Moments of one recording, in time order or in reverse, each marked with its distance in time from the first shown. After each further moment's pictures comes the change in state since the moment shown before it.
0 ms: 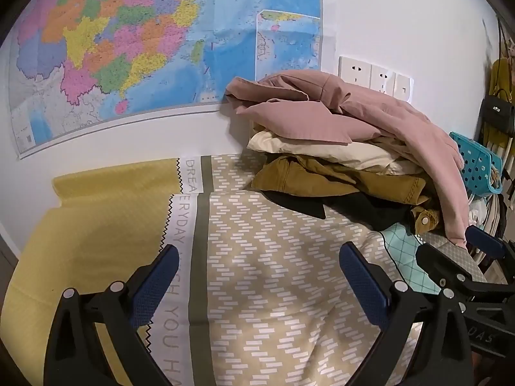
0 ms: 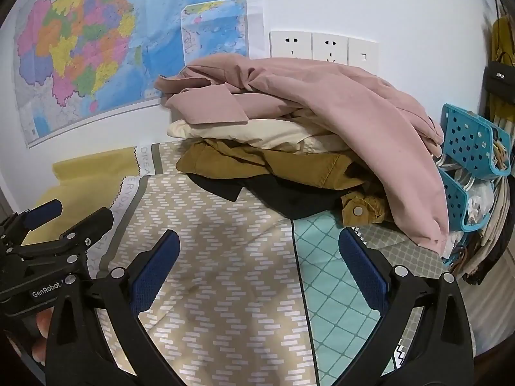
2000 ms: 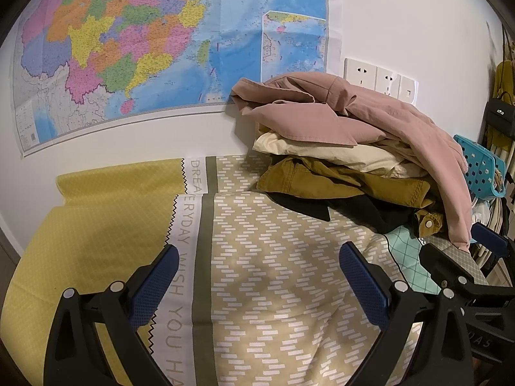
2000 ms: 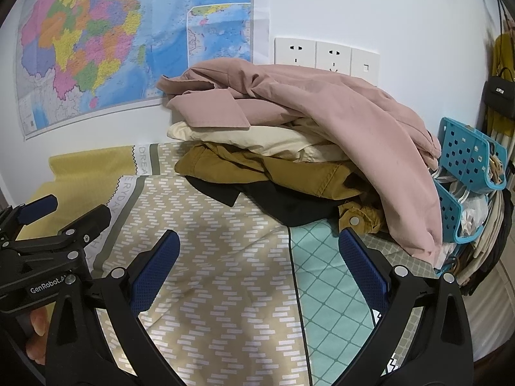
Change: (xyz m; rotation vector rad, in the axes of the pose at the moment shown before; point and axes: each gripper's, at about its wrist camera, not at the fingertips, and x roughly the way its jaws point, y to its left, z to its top) left arm 0.000 0.004 -0.002 -0.012 -0.008 0.015; right arm -0.001 0.007 0.000 -0.039 -0.032 -0.032
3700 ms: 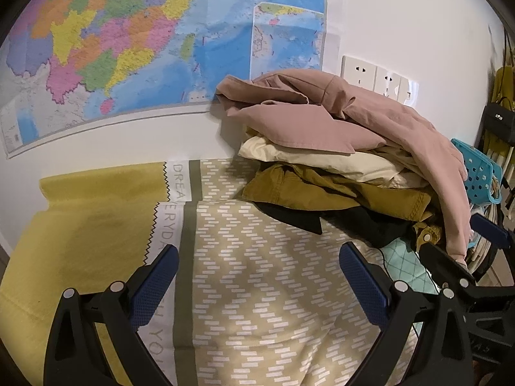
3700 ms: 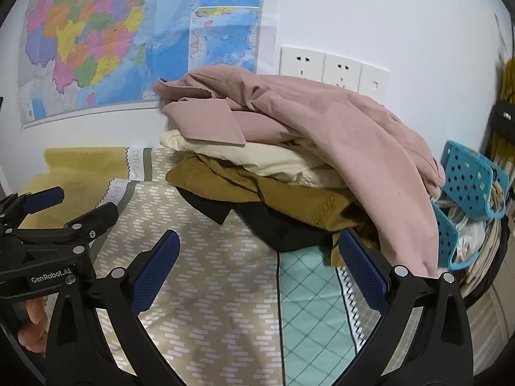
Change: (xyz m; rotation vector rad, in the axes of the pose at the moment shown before) left arm 0.035 -0.006 0.025 -0.021 0.033 -0.055; right arm 0.019 -0.005 0.023 -0.095 -0.027 -0.007
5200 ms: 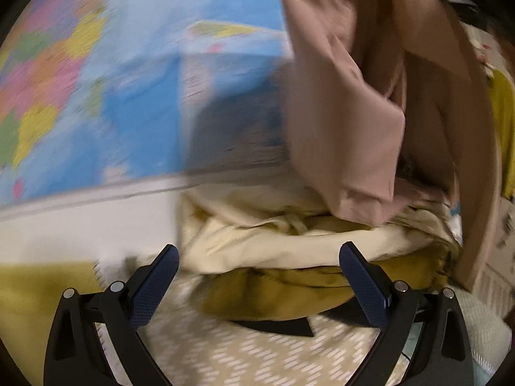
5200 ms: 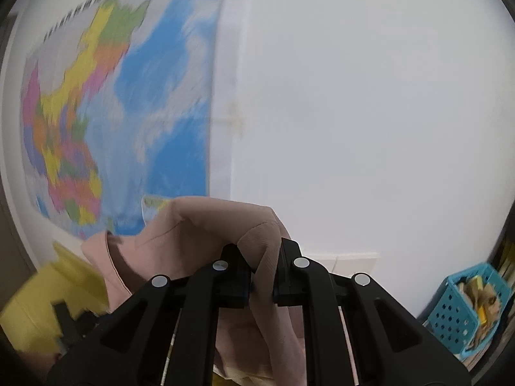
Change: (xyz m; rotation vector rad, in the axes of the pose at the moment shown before) left arm 0.097 -0.011 0.076 0.194 -0.223 -0.240; right arm -0.013 -0.121 0.285 -0.023 -0.250 0.124
